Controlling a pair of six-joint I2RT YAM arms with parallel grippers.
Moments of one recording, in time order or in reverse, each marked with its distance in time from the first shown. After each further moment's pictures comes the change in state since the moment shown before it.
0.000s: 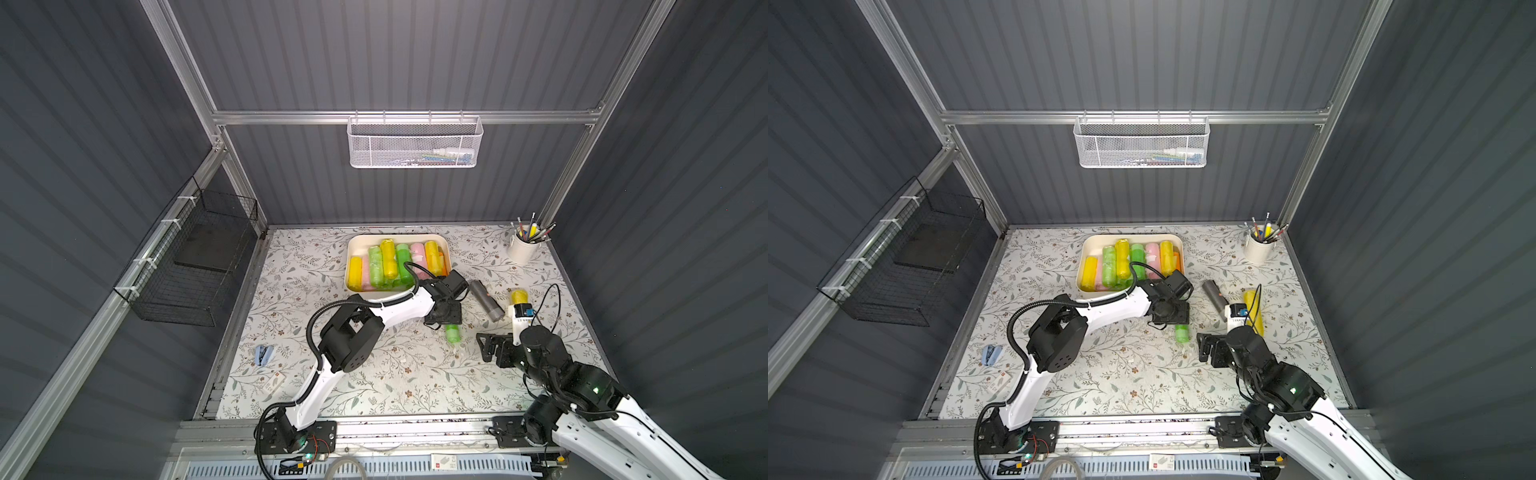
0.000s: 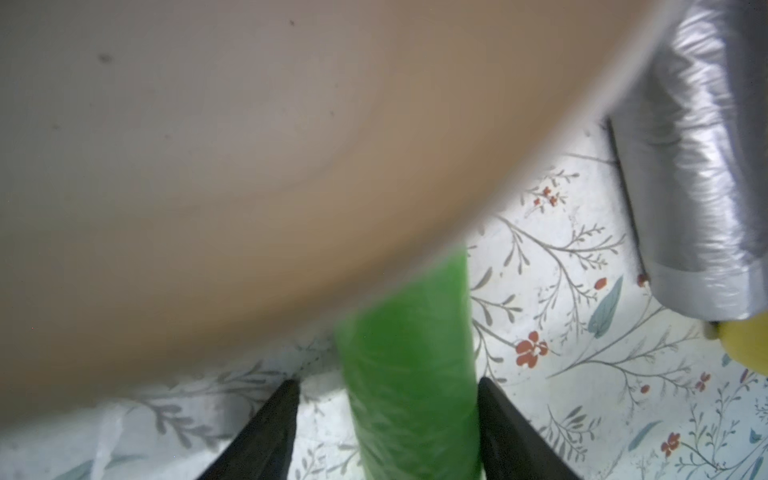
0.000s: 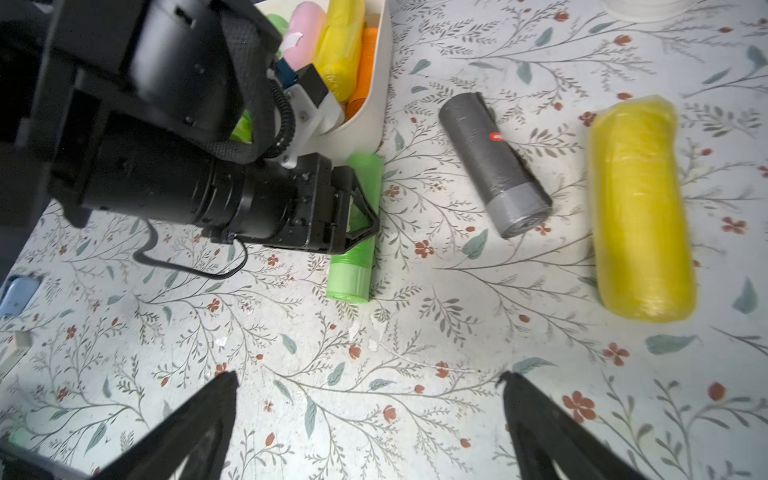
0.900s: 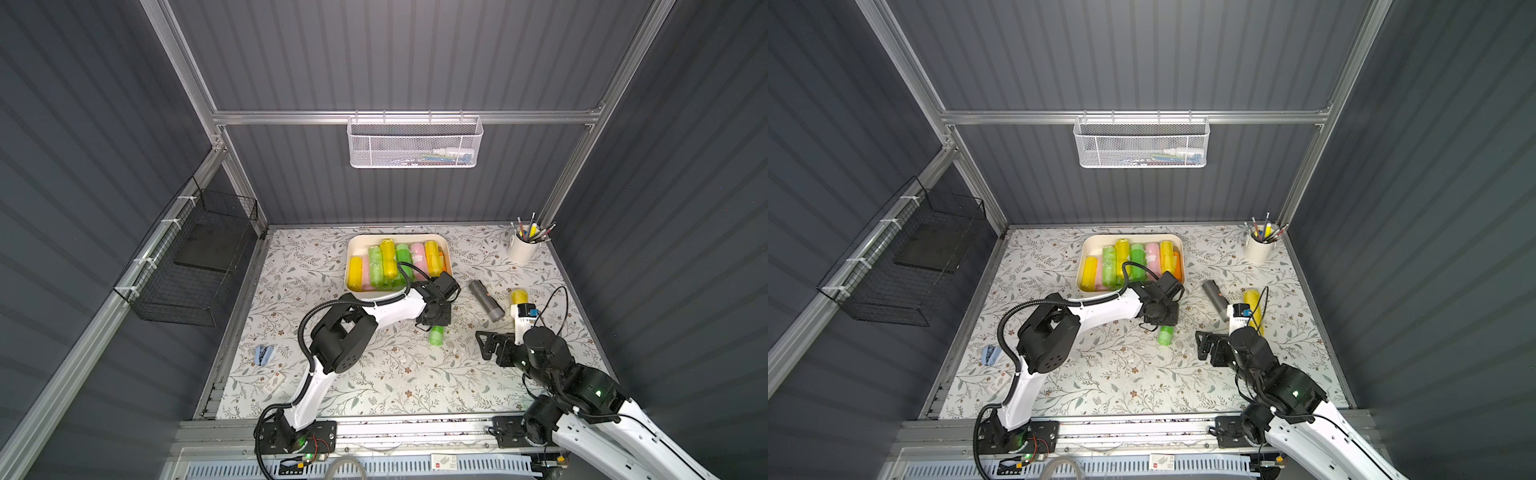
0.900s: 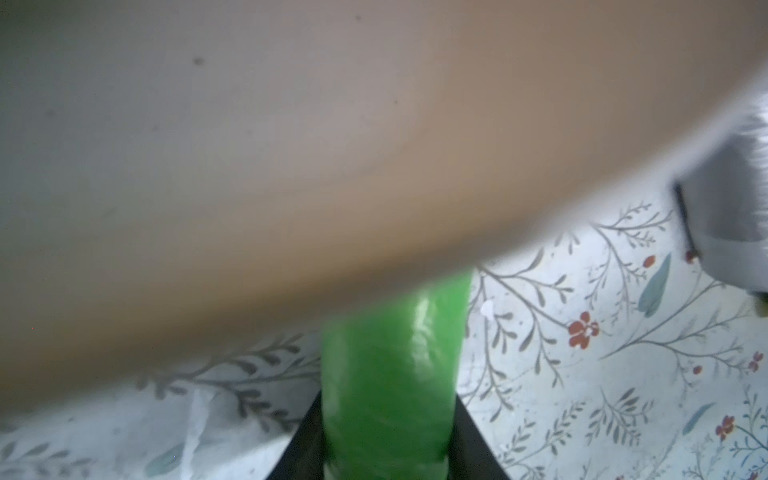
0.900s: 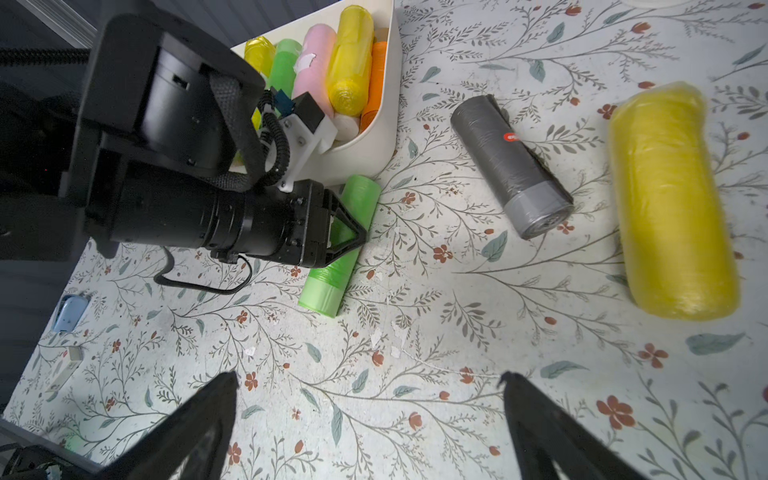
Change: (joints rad) left arm 0.019 -0.101 -0.170 0.071 -0.017 0.084; right arm 0.000 -0.038 -0.010 0.023 0.005 0.081
